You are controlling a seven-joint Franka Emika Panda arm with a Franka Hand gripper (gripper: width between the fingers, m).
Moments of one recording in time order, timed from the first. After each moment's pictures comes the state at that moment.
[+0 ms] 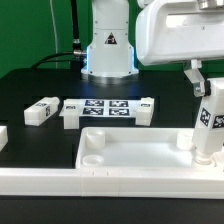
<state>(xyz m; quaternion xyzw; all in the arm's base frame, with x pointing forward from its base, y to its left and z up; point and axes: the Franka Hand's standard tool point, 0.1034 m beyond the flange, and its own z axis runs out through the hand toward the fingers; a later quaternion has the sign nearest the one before) 0.641 0.104 0.134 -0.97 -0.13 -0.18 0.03</state>
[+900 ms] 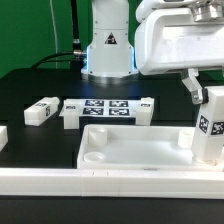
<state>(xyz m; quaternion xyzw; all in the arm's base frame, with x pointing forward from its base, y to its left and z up) 0.631 0.107 0.120 -0.96 -0.13 -0.25 0.03</state>
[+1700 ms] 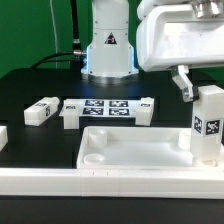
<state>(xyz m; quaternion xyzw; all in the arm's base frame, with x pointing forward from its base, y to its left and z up) 0.631 0.112 0.134 -0.96 -0.13 -0.24 0.03</state>
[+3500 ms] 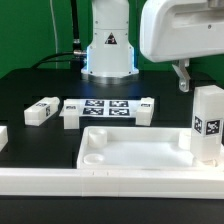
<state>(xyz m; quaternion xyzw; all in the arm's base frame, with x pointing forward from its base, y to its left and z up) 0.625 0.105 0.136 -0.99 -0.13 -0.01 0.04</state>
